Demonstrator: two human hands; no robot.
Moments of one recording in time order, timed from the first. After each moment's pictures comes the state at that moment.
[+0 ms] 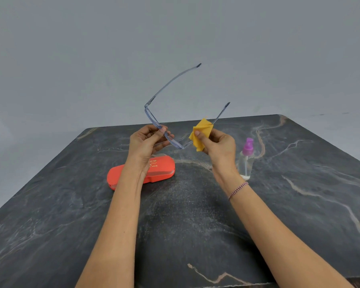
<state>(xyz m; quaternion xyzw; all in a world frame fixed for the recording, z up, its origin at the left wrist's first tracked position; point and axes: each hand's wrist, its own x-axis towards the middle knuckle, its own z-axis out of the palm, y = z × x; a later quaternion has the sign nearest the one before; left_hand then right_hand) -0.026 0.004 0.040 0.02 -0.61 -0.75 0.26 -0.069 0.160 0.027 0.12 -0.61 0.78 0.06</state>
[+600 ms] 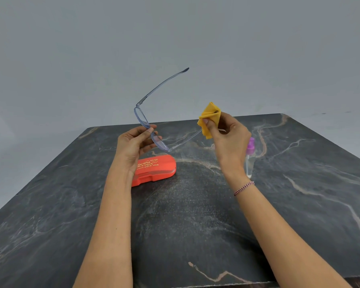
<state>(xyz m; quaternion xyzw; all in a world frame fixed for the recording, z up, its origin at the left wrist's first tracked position) -0.015 -0.022 0.041 0.05 -0.62 -0.74 0.26 -0.061 0.171 0.047 0.17 -0.66 0.68 0.26</state>
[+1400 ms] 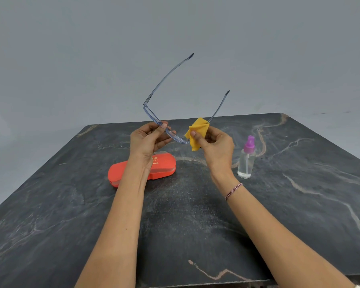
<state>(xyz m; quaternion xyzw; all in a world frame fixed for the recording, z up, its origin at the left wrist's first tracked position) -0.026 0.008 0.042 0.03 -0.57 -0.77 0.27 -0.064 0.152 0.022 0.15 -0.67 0.72 0.14</state>
